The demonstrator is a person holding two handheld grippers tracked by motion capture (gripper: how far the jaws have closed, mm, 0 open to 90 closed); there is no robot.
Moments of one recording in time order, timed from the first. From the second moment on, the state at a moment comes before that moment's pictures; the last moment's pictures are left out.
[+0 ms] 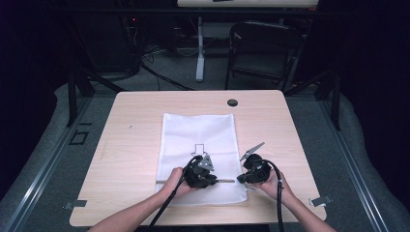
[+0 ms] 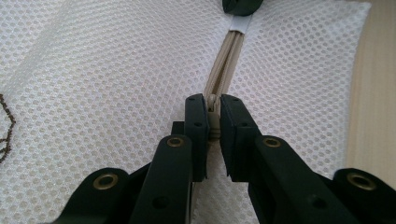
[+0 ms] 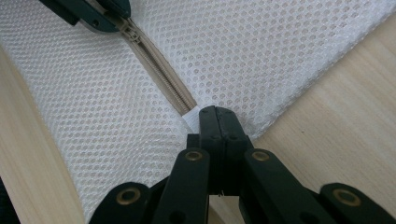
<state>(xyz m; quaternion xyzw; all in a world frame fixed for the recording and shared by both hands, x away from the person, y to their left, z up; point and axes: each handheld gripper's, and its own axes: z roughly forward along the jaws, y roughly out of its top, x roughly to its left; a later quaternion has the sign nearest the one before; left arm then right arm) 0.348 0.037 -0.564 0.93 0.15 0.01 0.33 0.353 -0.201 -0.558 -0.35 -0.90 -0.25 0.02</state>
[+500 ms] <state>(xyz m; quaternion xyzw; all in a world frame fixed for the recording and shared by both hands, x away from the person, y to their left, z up) 0.346 0.037 -0.563 0.93 0.15 0.01 0.33 0.354 -0.201 -0.558 -0.35 -0.90 -0.25 0.02</state>
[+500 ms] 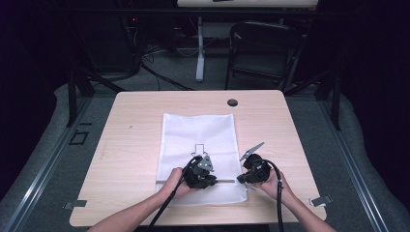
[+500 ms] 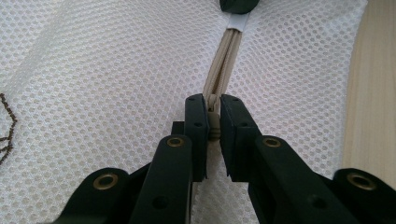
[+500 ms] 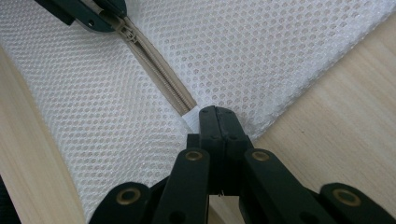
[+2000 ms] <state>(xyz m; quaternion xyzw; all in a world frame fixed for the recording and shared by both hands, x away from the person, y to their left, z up) 0.353 0.043 -0.569 0.93 0.15 -0.02 0.33 0.354 -0.200 -0.557 -0.35 -0.90 -0.24 0.02</state>
